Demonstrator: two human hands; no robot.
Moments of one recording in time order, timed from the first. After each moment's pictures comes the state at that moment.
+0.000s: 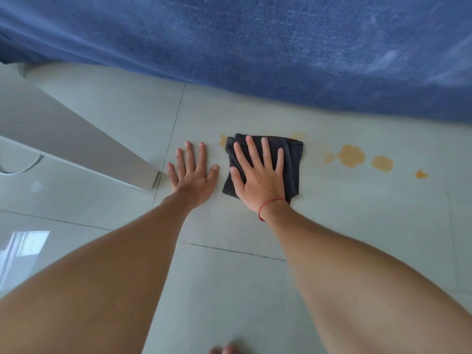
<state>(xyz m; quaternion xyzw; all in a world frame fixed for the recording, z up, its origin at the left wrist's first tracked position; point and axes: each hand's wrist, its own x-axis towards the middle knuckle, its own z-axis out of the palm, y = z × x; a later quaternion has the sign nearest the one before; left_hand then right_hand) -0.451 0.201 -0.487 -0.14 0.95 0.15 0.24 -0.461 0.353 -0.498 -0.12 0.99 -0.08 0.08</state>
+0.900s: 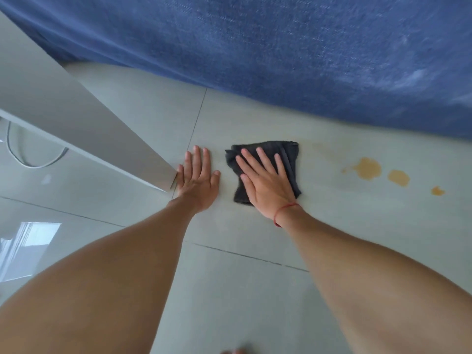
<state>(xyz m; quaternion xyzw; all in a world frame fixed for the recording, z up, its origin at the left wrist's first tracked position) -0.445 0.175 -0.487 -0.14 0.95 0.16 0.23 -0.463 0.348 -0.494 -0.23 0.97 -0.08 0.08</state>
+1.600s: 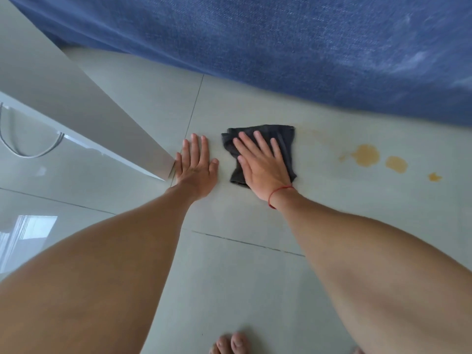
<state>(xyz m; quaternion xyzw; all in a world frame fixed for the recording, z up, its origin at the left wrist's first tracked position) -0.446 0.176 -0.485 -0.14 0.95 0.16 0.23 -0.471 0.338 -0.497 -0.20 0.97 -0.10 0.08</state>
